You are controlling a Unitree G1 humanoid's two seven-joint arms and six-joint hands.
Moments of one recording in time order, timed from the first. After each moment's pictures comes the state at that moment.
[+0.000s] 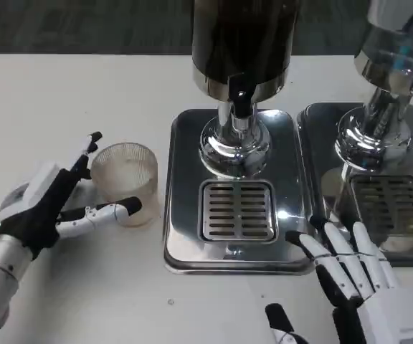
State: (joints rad) left arm -0.48 0.53 -0.18 1.21 0.49 -0.77 0.20; right arm 0.67 -0.29 0.36 -0.31 -1.07 -0.22 -0.67
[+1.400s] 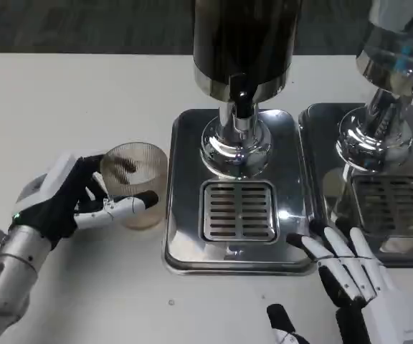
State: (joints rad) left arm -0.52 0.49 -0.22 1.23 0.48 -0.75 0.25; right arm 0.67 -0.29 0.36 -0.28 -0.99 -0.26 -0.67
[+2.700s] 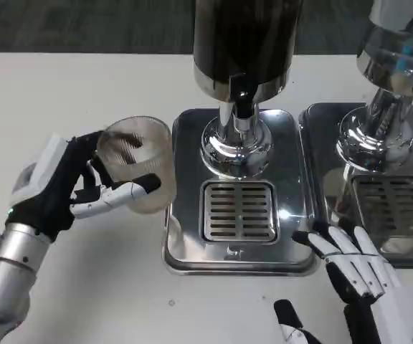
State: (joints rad) left arm -0.46 0.48 -0.16 1.11 0.45 -0.92 0.30; right arm 0.66 -0.30 0.33 -0.28 -0.95 -0.29 -0.66
